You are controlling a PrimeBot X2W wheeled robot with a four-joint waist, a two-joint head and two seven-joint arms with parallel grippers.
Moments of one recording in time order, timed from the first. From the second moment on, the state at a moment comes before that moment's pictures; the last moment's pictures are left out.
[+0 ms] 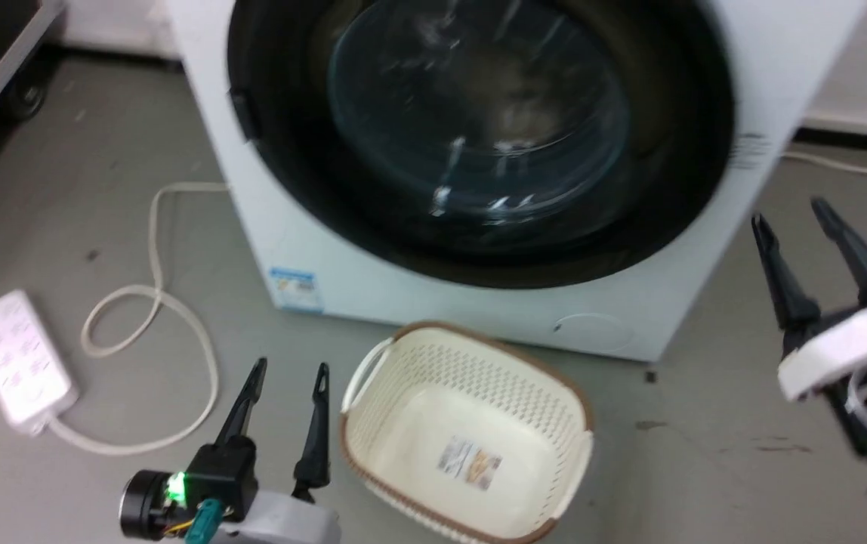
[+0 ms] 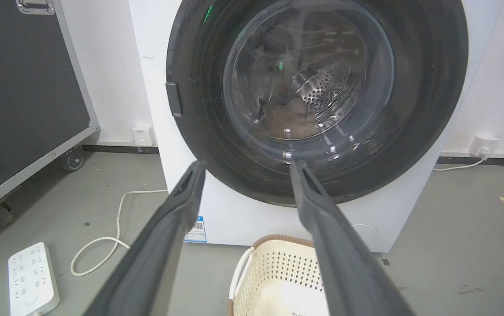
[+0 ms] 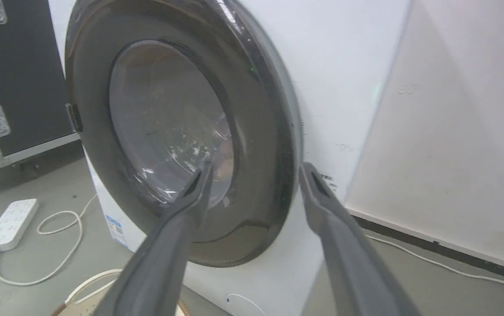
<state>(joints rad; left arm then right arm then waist) -0.04 0.09 -0.19 0.07 -0.11 0.07 -0.26 -0.51 -0.42 0.21 0.46 0.38 0.13 -0.26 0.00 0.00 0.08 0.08</state>
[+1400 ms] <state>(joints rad) 0.02 0.08 -0.17 0.11 -0.11 0.01 -0.24 0.01 -0.06 -0.04 0.09 0.05 0.13 -0.21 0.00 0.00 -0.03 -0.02</state>
